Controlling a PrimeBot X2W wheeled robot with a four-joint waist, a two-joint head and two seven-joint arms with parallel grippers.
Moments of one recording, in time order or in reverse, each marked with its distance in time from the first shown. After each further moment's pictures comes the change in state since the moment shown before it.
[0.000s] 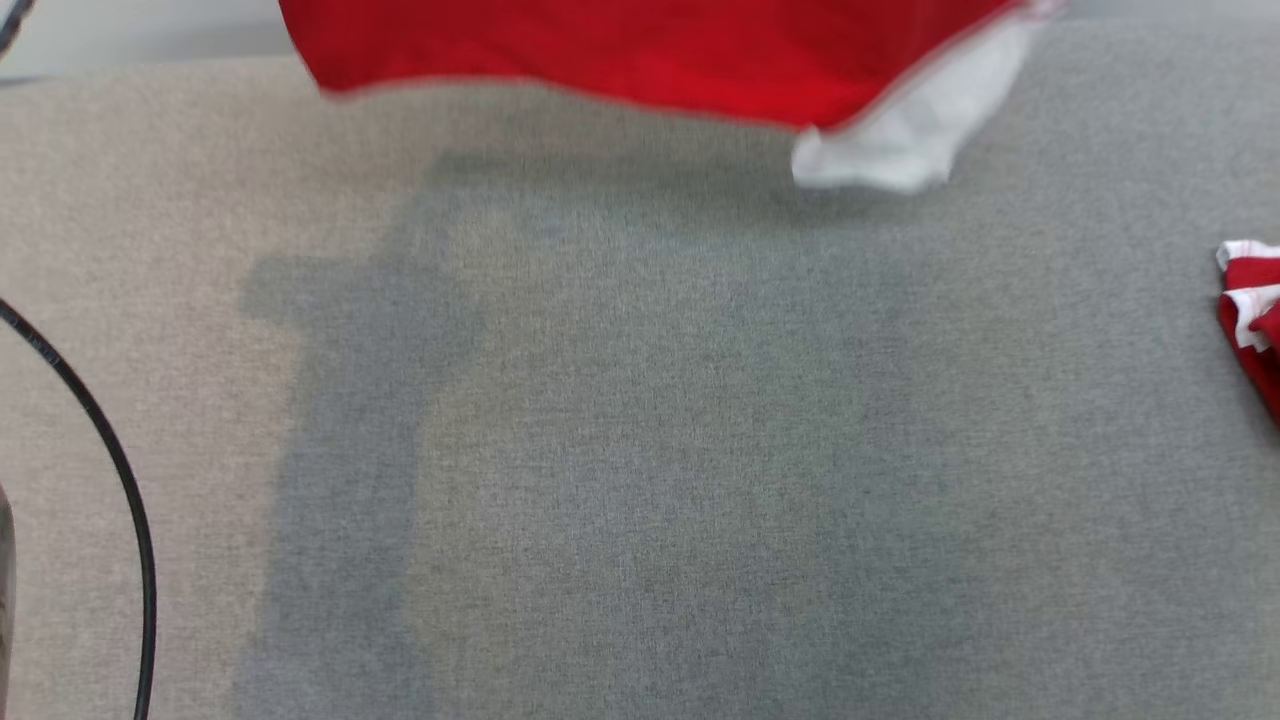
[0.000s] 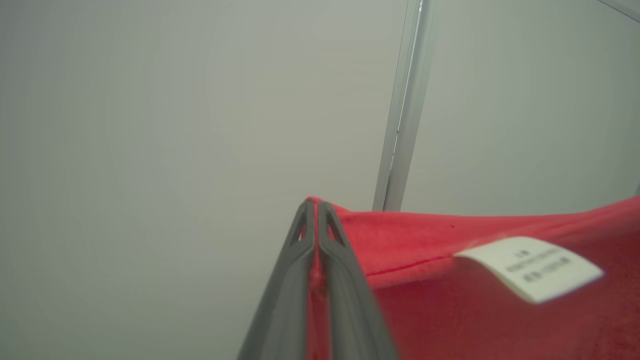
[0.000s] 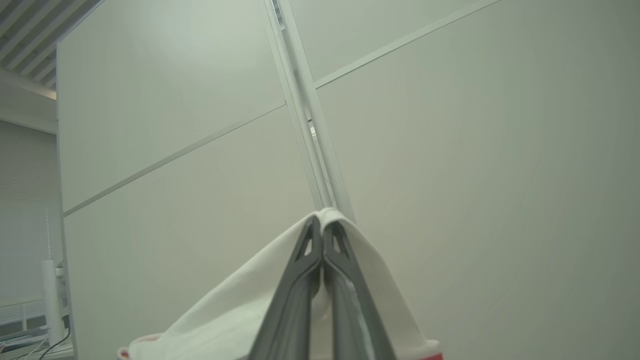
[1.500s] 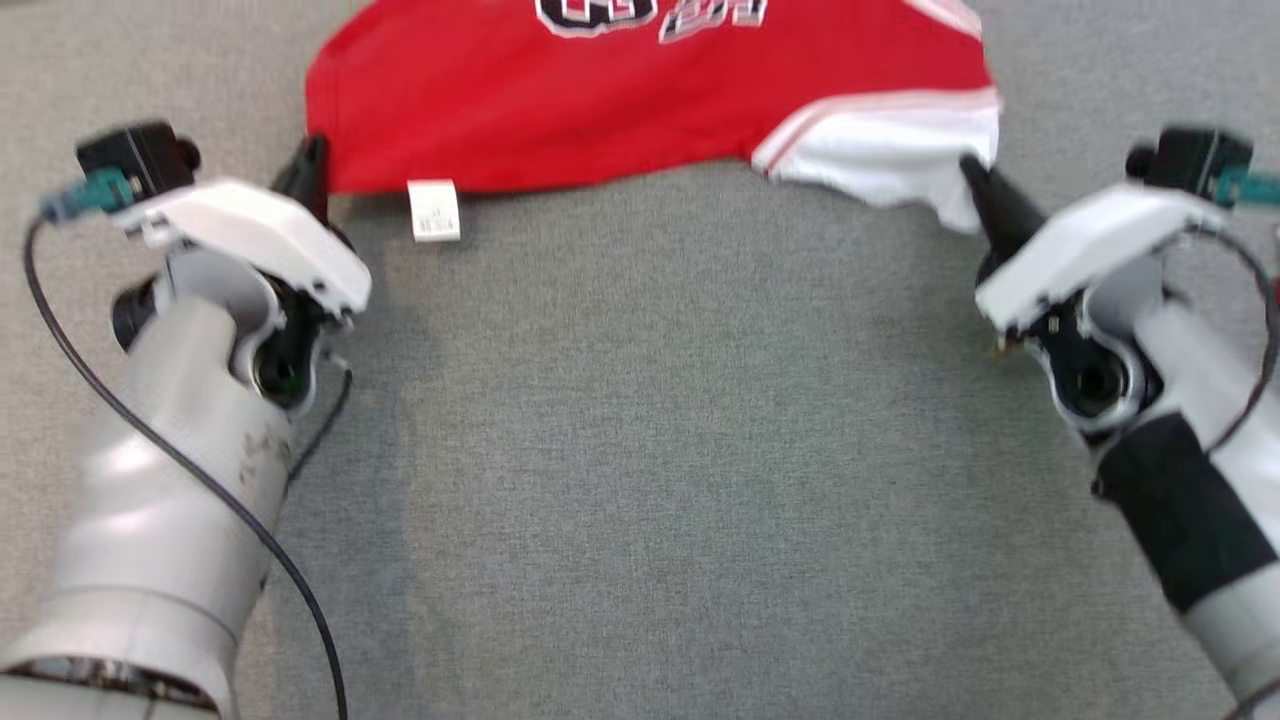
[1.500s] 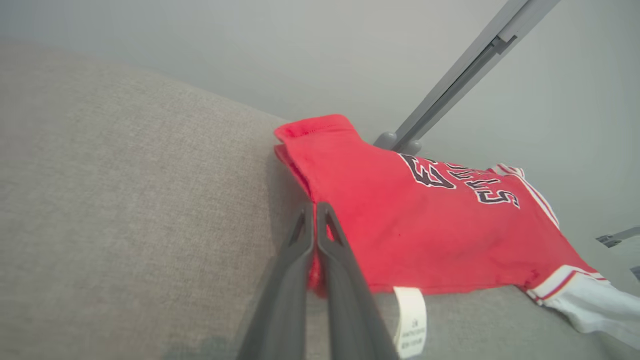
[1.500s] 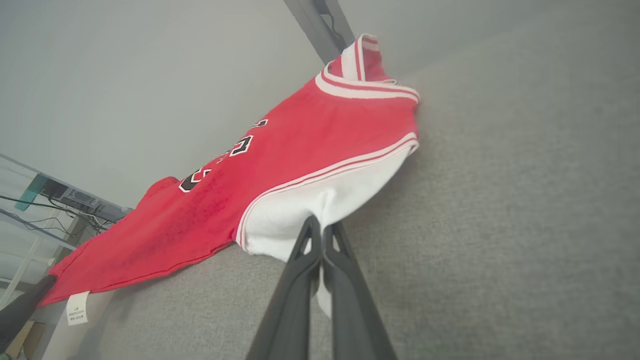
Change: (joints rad) left arm 0.356 -0.174 -0.110 0.500 -0.182 -0.051 -0.243; right arm 0.549 0.000 0.394 0.234 0.410 0.000 0.125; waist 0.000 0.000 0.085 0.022
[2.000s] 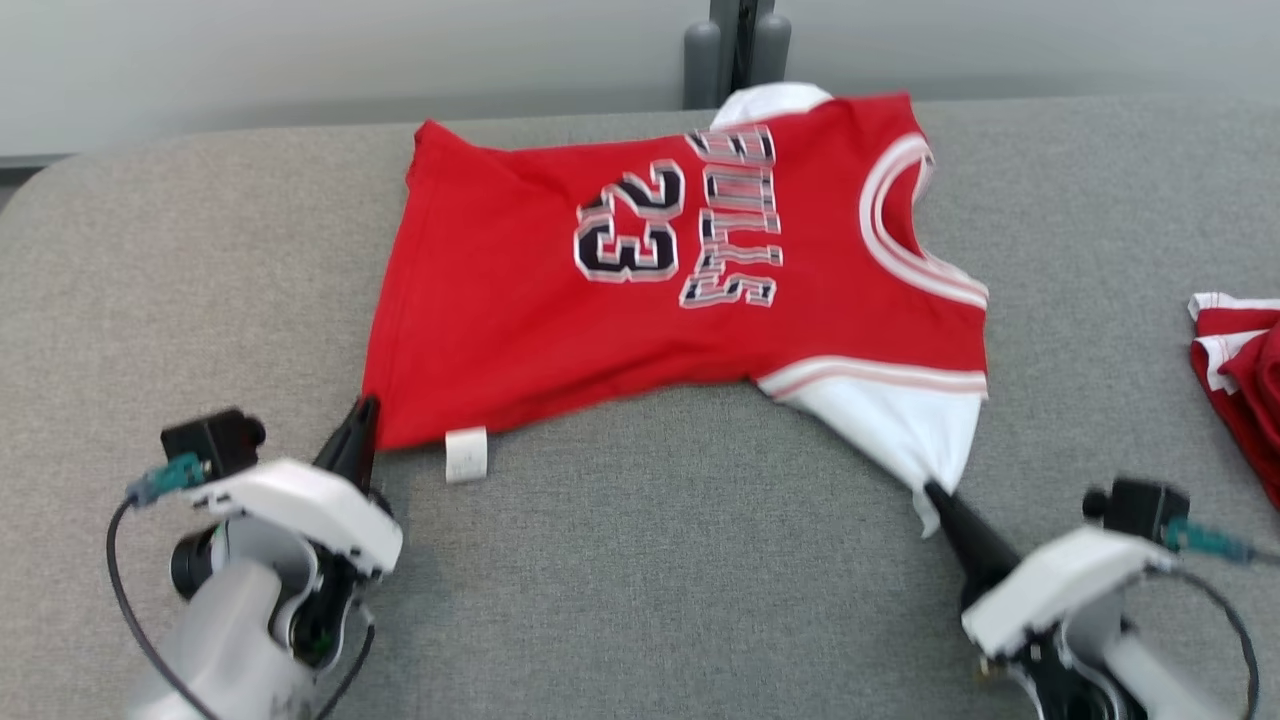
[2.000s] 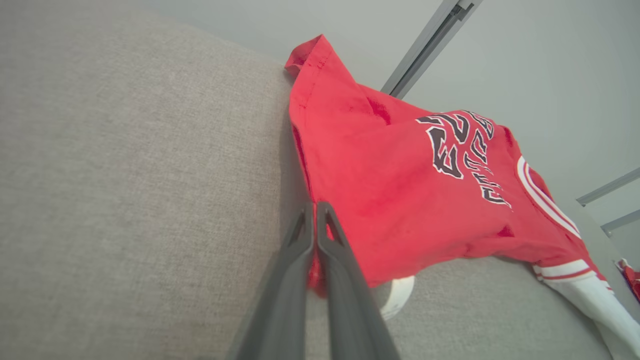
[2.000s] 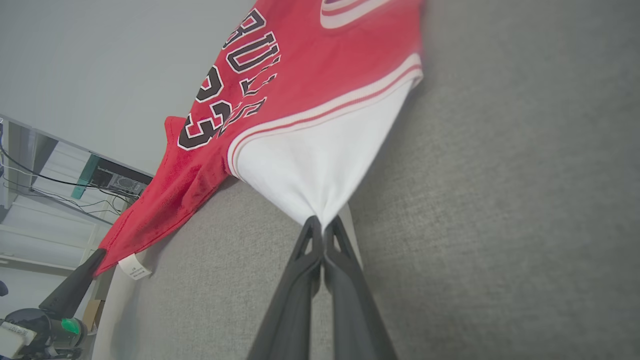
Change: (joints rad) left arm 0.435 0.053 -0.085 -0.256 -0.057 0.000 -0.090; right arm 0.516 -0.073 0.039 -0.315 0.103 0.000 -0.078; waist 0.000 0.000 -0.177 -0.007
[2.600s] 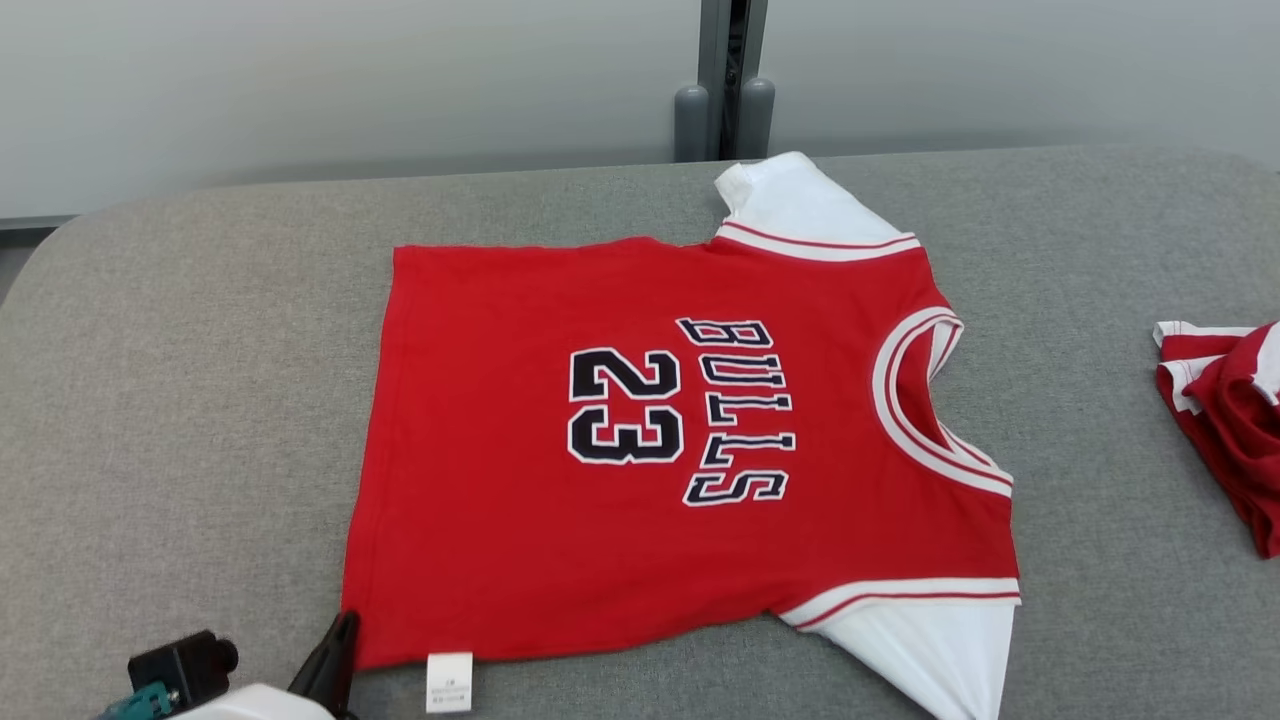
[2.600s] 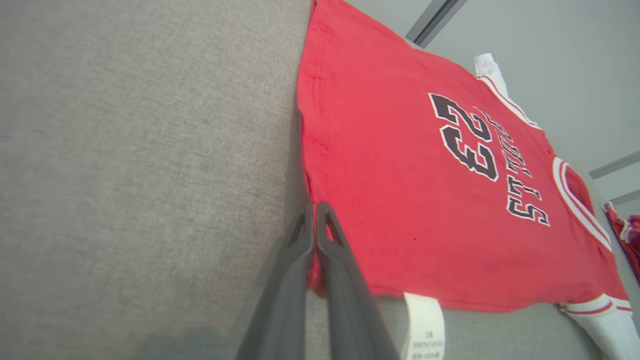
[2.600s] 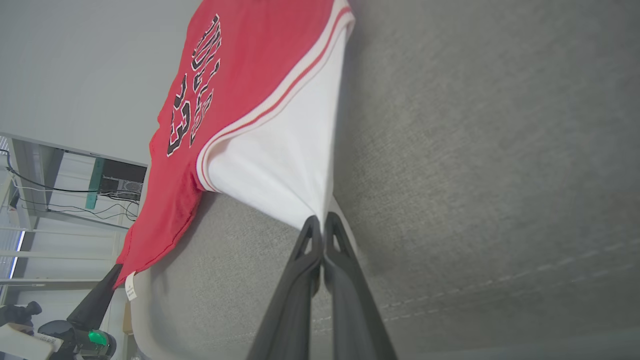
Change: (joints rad) left arm 0.536 0.169 0.037 -0.597 -0.074 0.223 0.108; right arm 0.563 -0.019 -0.178 -0.328 0.010 0.000 0.022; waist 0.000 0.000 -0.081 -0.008
